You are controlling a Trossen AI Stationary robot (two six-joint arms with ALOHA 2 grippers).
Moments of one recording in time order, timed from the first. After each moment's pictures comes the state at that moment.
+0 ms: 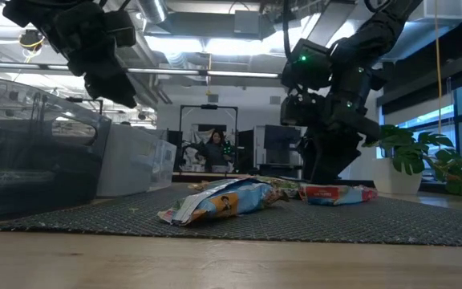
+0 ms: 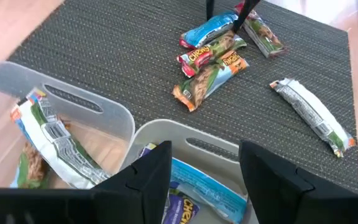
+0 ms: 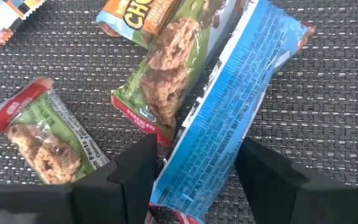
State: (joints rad) left arm -0.01 0.94 0.58 -0.36 -0.11 -0.38; right arm -0.10 1.72 0.85 -0.25 -0.17 -0.08
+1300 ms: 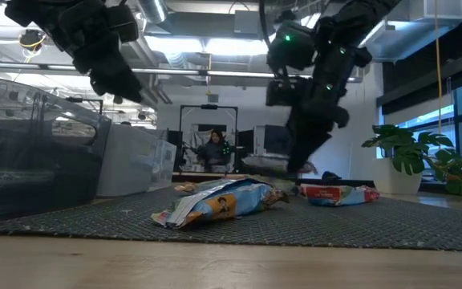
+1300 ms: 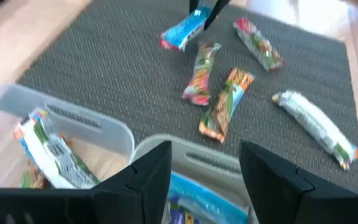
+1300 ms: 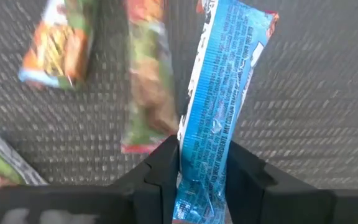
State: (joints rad) left arm -0.01 0.94 0.58 -0.31 -0.13 -0.34; right arm -0.11 1.72 1.01 -0.42 0.02 -0.09
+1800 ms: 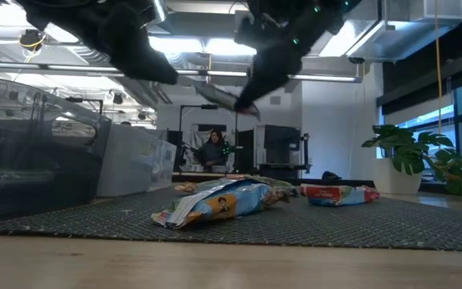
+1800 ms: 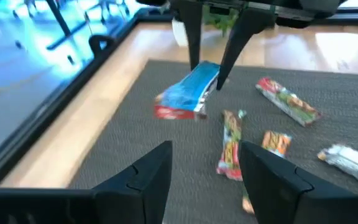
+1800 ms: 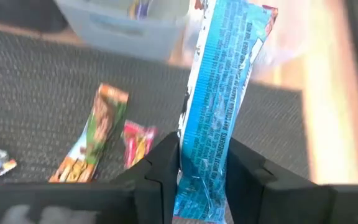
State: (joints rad) left arm -0.01 1.04 0.58 0.01 -0.29 -0.06; right arm -0.11 1.72 1.26 -0.37 0.01 -0.28
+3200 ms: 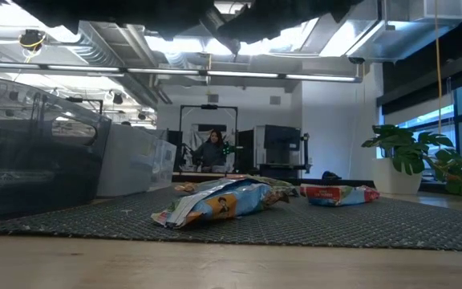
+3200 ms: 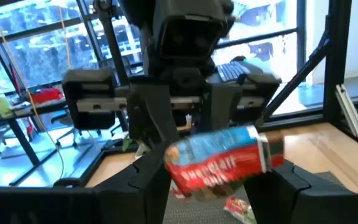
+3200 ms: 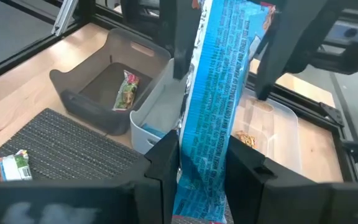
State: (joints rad) left arm -0.02 1.18 0.58 0.63 -0.09 0.19; right arm -0.09 1.59 1.20 -0.06 -0.26 -0.43
